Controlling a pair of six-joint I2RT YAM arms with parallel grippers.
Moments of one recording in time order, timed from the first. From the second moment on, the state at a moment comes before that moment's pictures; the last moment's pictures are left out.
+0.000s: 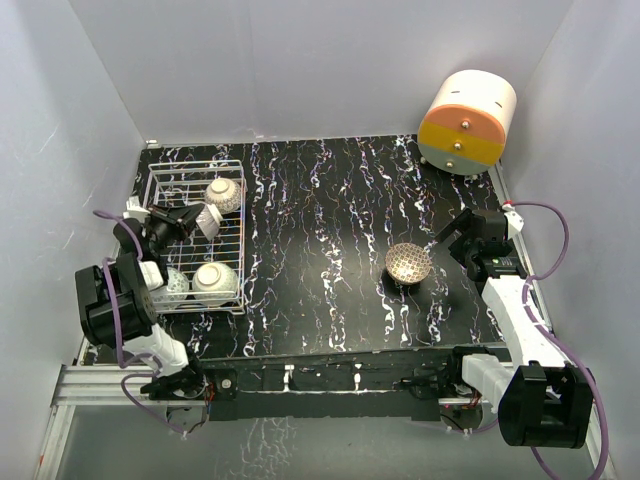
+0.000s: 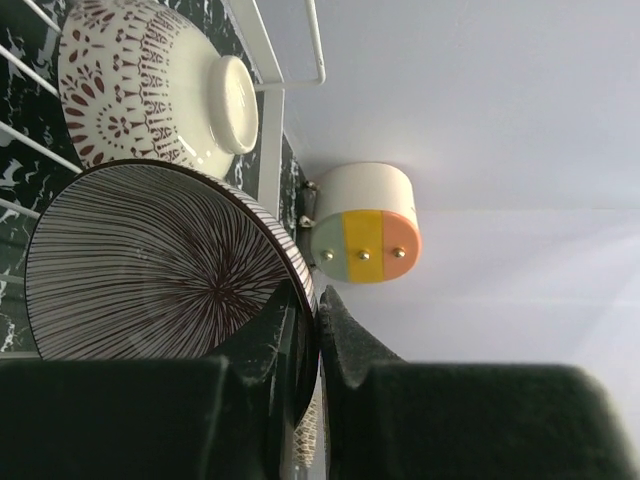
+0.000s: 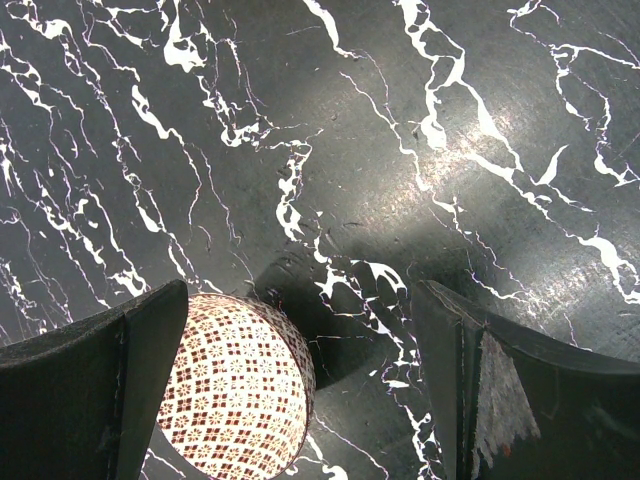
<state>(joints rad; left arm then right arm) 0.37 1.60 0.54 0.89 0.76 -1.28 -0.06 1.00 0.66 -0.38 0.17 0.68</state>
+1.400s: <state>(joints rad) 0.35 1.66 0.65 0.54 0.78 -1.18 -0.06 1.00 0.66 -0.37 0.17 0.68</state>
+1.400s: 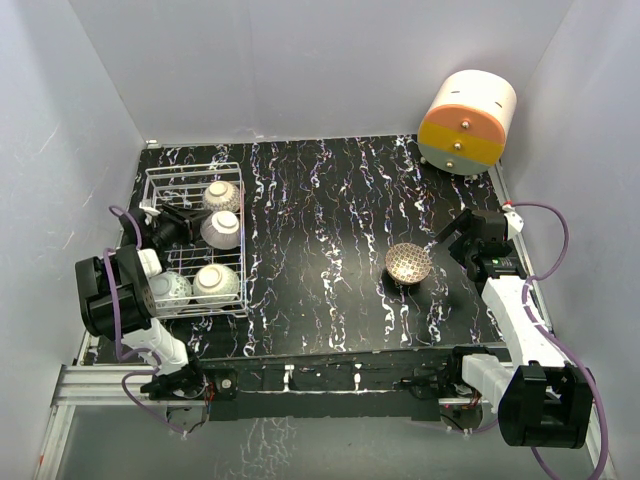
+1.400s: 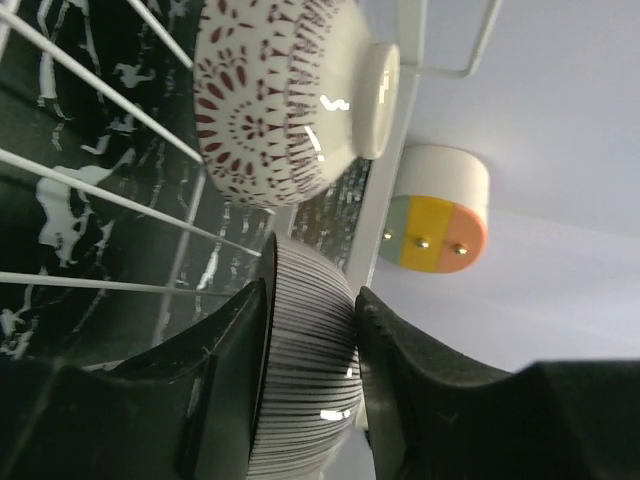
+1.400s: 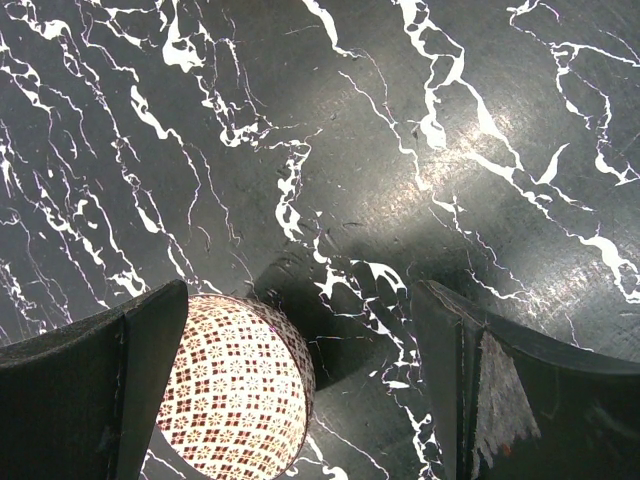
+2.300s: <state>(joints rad) 0.34 1.61 0.91 -0.14 0.50 -0.76 -0.06 1.00 0.66 -0.37 0.16 0.68</state>
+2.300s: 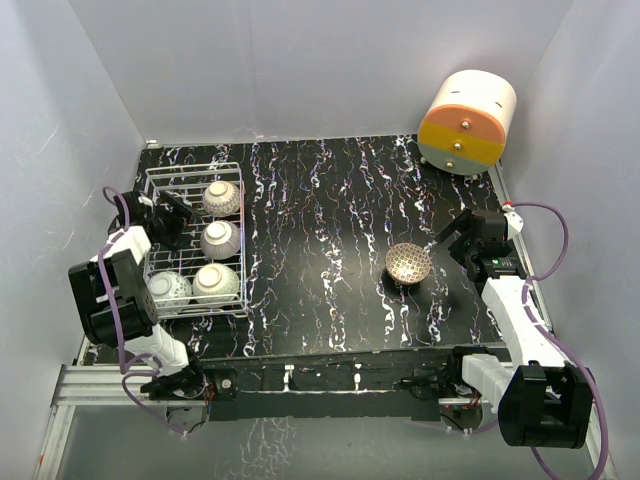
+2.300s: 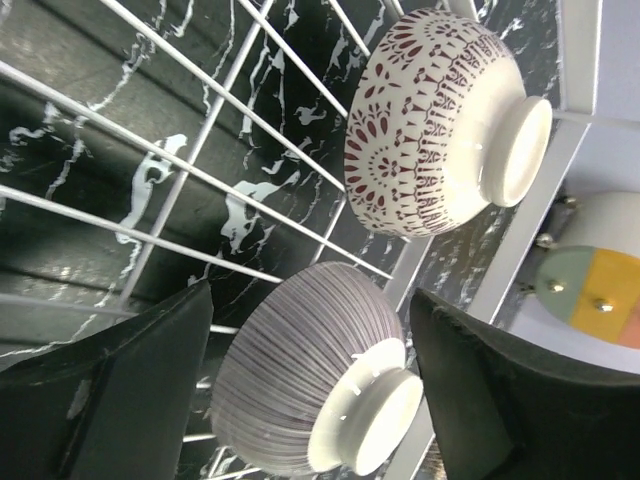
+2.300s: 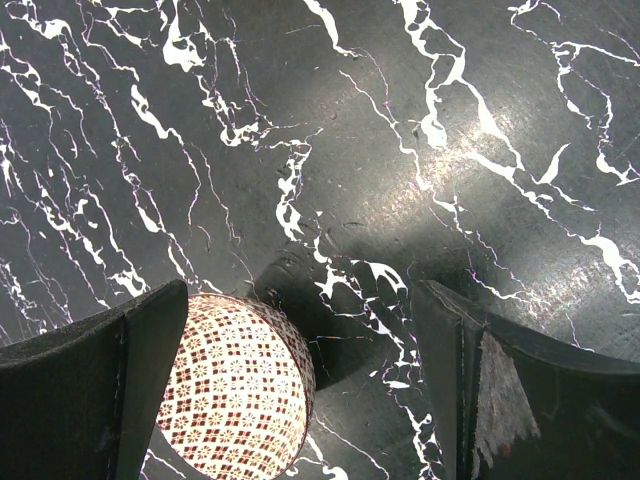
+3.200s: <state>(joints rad) -0.45 1.41 1.27 -0.41 0.05 -0.29 -0.06 1.05 0.72 -0.36 0.12 0.65</state>
